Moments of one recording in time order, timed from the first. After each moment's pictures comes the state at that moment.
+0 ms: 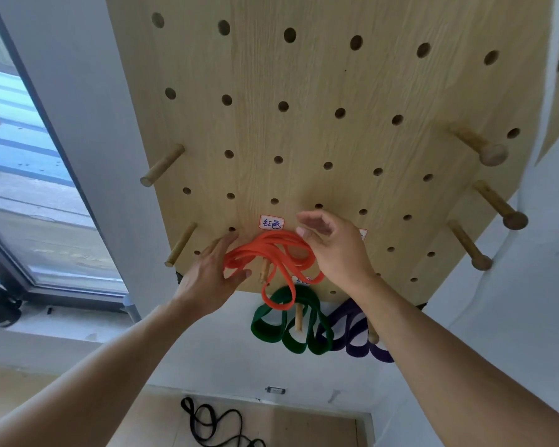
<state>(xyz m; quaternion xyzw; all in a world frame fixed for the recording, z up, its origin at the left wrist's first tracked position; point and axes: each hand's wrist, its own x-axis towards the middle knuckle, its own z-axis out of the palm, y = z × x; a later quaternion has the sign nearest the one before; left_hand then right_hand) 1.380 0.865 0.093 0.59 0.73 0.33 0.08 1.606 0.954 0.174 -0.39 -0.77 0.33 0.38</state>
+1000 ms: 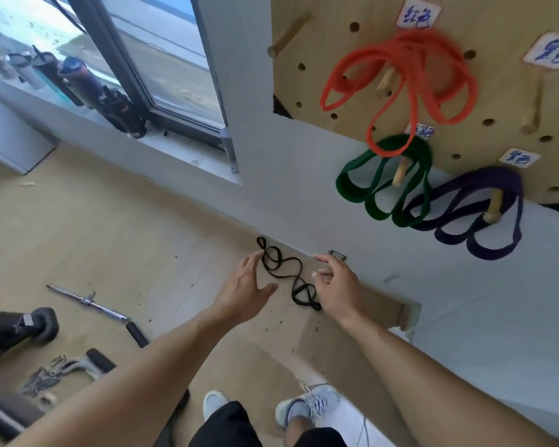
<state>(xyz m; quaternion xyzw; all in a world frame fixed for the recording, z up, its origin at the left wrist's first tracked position) 1.479 0.619 -0.108 0.35 0.86 0.21 0.31 1.635 0.758 -0.107 -0.44 -0.76 0.47 0.08</state>
